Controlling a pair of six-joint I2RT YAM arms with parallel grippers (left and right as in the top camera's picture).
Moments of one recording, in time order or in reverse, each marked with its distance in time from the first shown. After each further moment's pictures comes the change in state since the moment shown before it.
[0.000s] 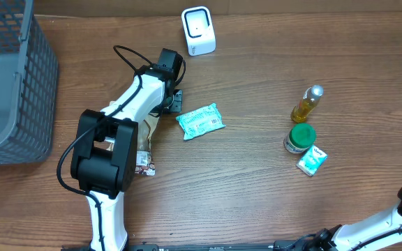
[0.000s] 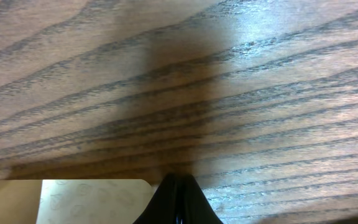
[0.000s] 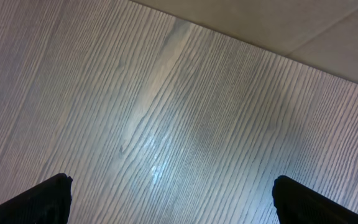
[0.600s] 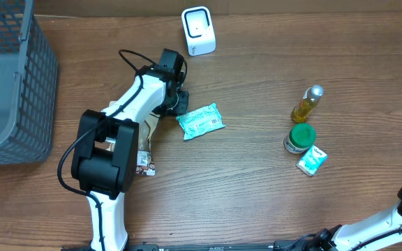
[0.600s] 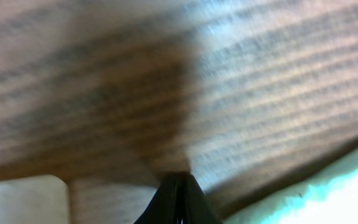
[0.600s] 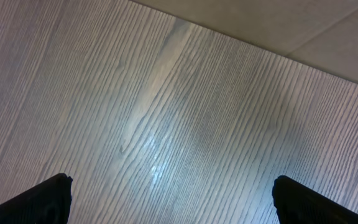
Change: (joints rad) left arm -0.016 -0.003 -0.002 -0.013 0.171 0.031; right arm 0.000 0.000 0.000 -0.001 0.000 0.000
